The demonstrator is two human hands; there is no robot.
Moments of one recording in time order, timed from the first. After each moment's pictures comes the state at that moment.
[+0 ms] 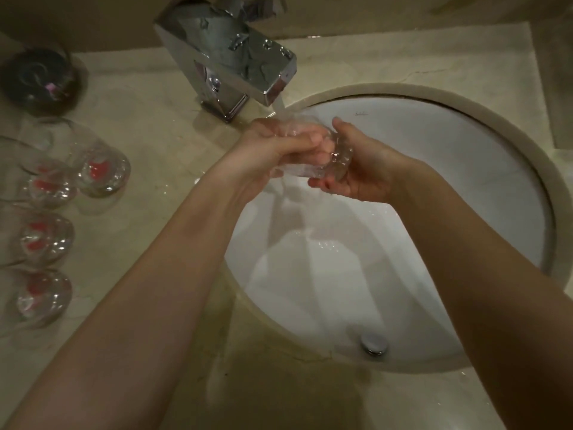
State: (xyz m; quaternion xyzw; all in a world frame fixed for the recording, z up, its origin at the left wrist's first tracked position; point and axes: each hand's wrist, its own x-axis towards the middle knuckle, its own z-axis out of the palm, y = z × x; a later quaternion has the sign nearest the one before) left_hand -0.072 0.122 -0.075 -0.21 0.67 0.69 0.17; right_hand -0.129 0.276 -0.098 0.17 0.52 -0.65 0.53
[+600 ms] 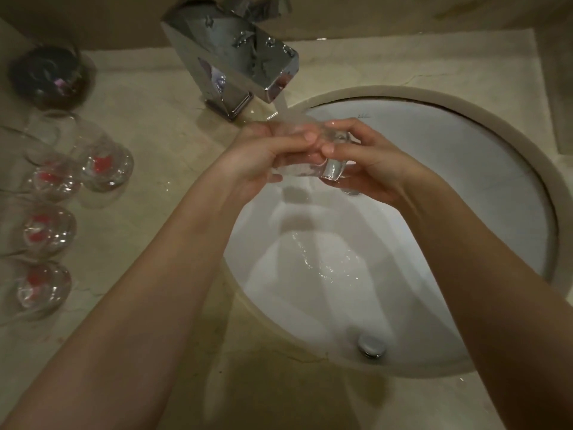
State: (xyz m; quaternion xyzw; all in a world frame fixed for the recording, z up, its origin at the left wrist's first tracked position) left_hand -0.067 0.121 -0.075 -0.22 0.66 0.70 0.17; right_hand -0.126 0.291 -0.103 0.02 0.58 -0.69 0.43
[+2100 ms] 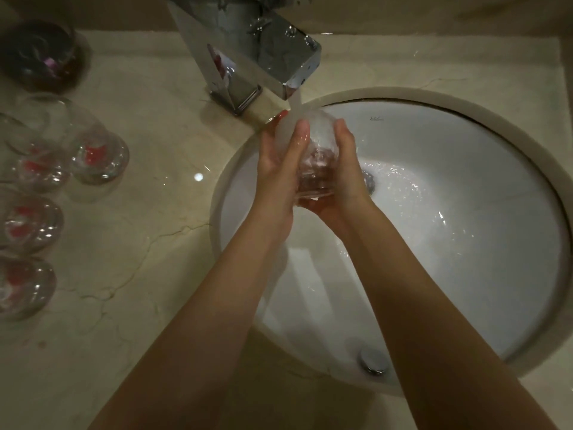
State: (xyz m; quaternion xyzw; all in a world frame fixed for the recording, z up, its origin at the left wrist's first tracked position) left_hand -0.056 0.159 -0.124 -0.33 0.52 0.78 -0.08; right_hand -0.089 0.233 -0.118 0.17 0.54 -0.73 0.39
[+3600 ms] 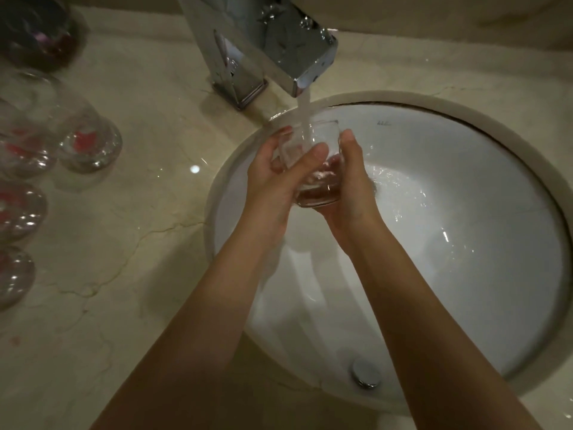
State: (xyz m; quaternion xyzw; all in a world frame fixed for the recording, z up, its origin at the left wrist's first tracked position) left_hand -0.046 0.147 -0.140 -0.30 0.51 0.80 -0.05; right_hand -0.085 0.236 -0.119 0.15 0.61 -0.72 0.31
